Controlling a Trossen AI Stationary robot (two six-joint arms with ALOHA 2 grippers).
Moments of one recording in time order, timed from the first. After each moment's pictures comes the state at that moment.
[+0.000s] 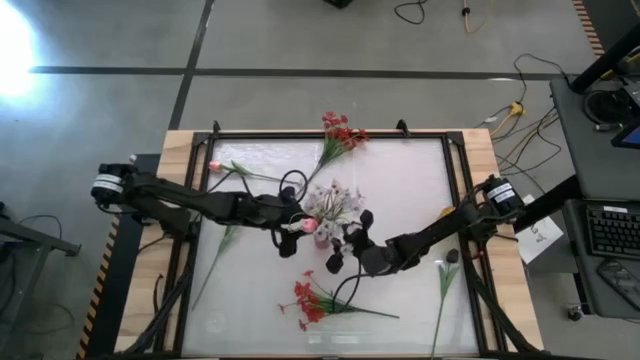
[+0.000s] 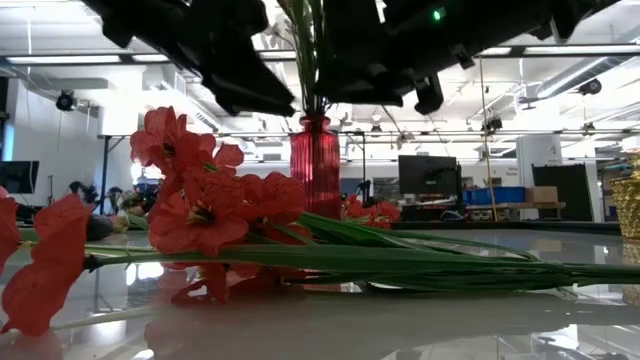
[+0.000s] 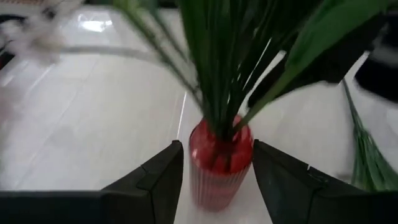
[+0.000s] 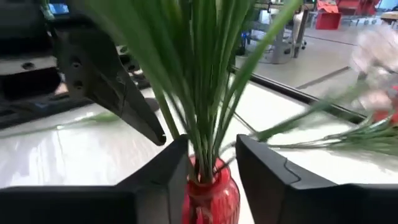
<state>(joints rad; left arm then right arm) -0.09 1.37 0.77 0.05 -0.12 -0.11 0.38 1.82 0.94 0.60 0.97 0.27</state>
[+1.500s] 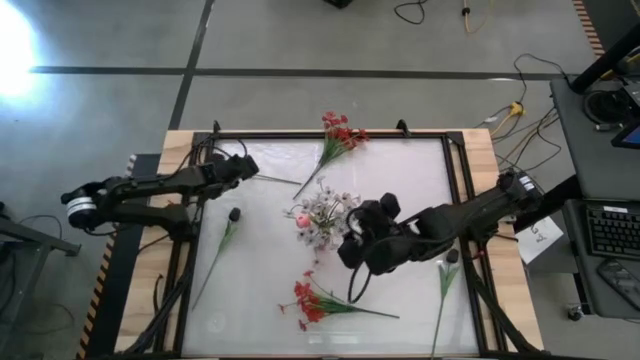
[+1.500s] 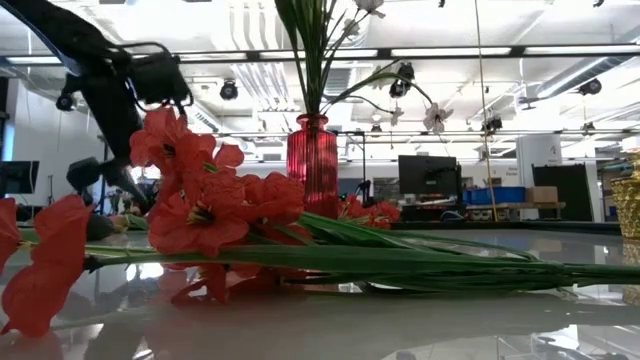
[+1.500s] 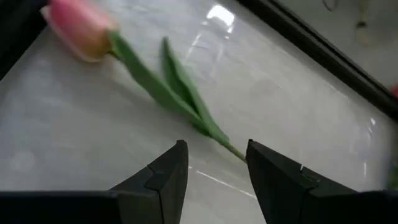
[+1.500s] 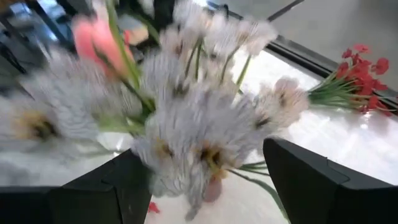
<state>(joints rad) 0.52 1.09 0.48 -0.44 -0.51 -1.45 0.43 1.66 1.73 -0.95 0.79 0.91</state>
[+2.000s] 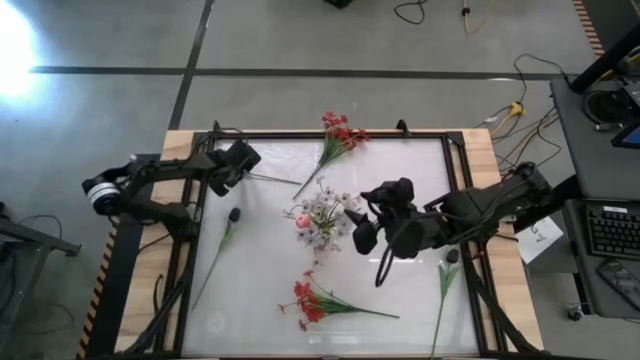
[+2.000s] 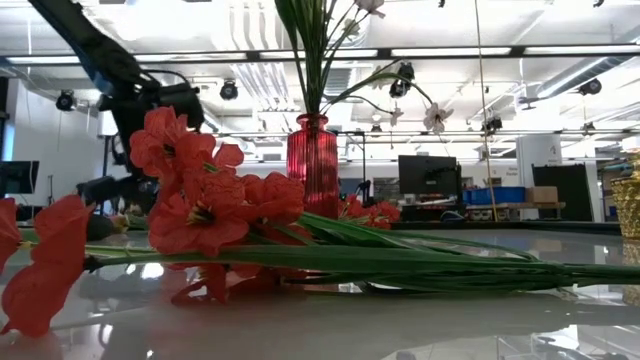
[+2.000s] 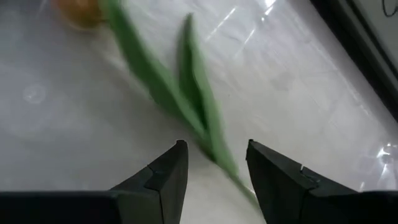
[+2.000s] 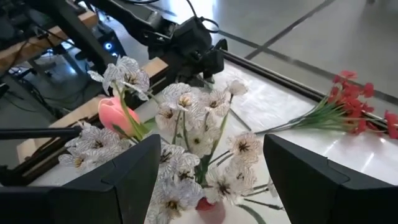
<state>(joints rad) 0.71 1.32 0.57 -0.37 -0.31 -1.53 0.42 1.57 1.78 -0.96 0.84 0.87</state>
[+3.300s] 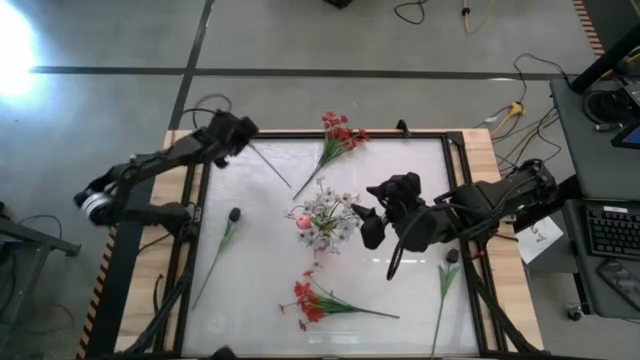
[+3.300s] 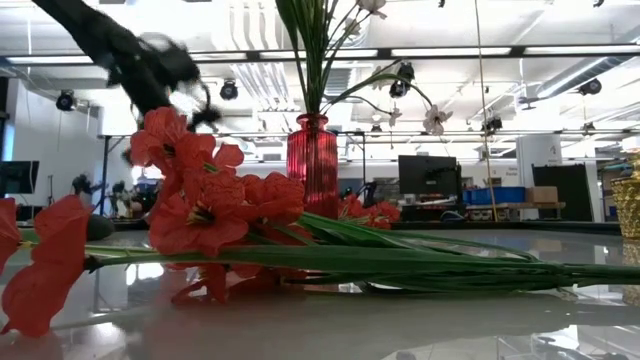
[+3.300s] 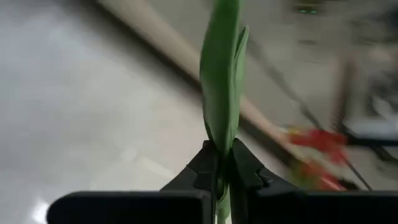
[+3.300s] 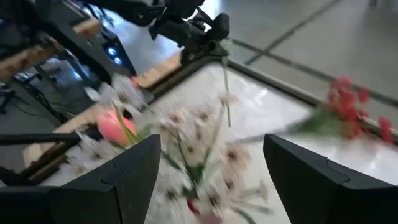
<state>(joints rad) 0.87 1.18 0.72 -0.28 -0.18 -1.21 0.42 1.53 1.78 -0.96 0.84 0.84</state>
